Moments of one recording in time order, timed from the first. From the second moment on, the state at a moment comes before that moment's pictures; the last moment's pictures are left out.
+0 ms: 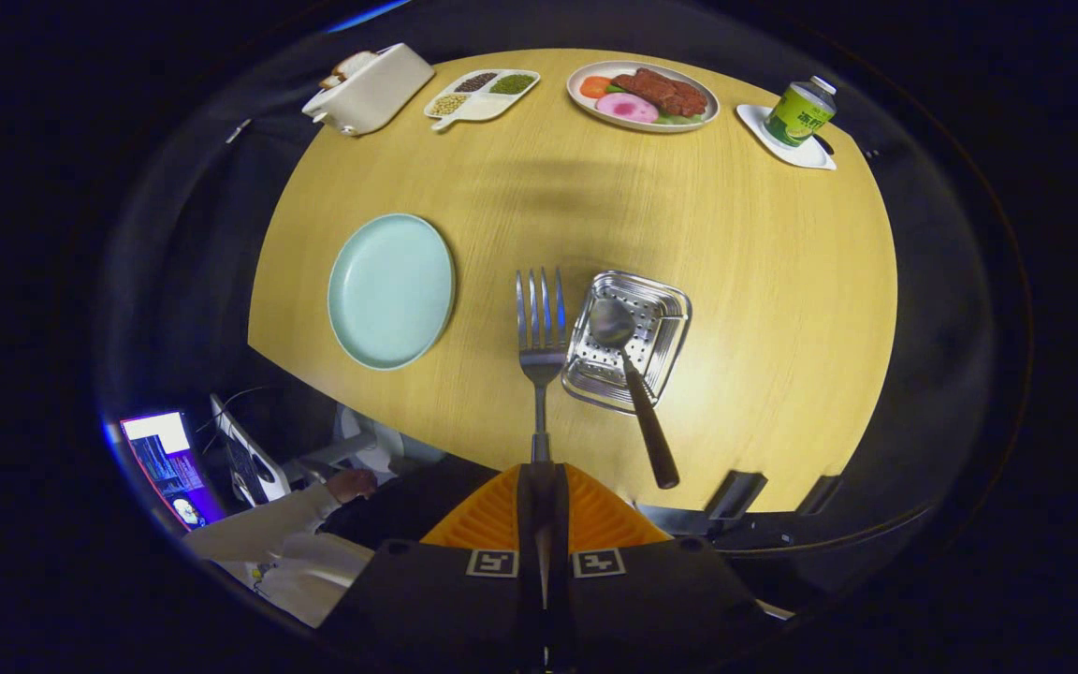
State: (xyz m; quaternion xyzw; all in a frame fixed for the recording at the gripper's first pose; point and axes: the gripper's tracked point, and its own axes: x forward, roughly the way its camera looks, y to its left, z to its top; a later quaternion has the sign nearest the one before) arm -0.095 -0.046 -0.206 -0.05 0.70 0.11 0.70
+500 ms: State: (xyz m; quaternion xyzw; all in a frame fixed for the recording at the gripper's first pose) arm -0.099 -0.082 -0.217 -0.07 0.79 0.07 0.60
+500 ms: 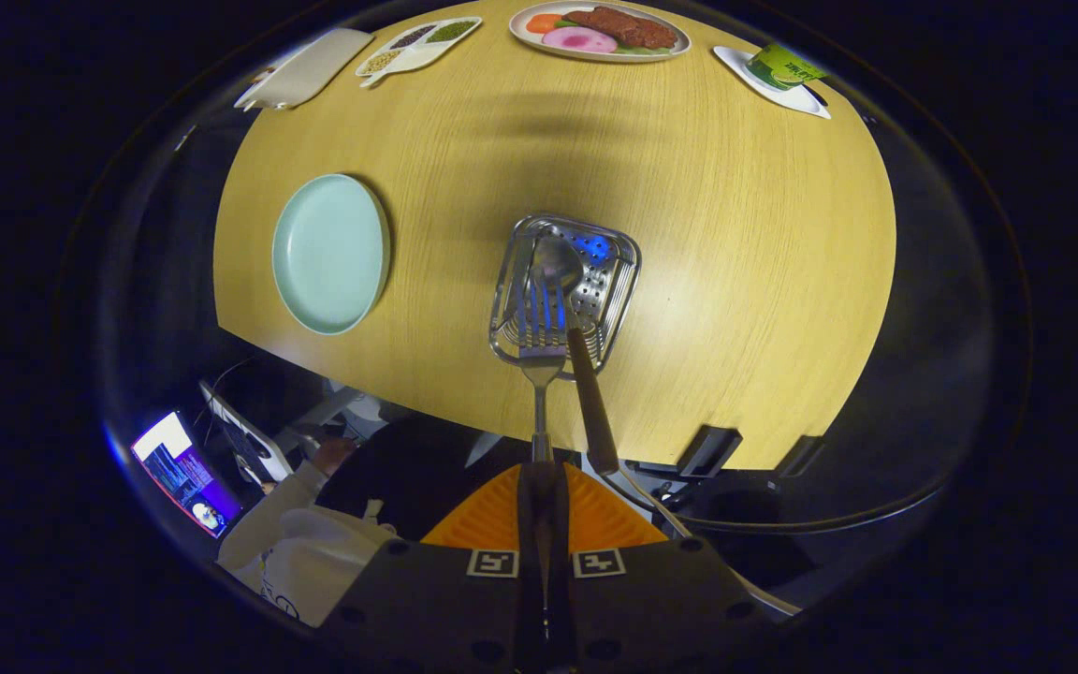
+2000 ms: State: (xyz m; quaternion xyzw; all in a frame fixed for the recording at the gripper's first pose) arm -0.023 -0.019 -0.141 -0.04 0.52 0.16 0.84
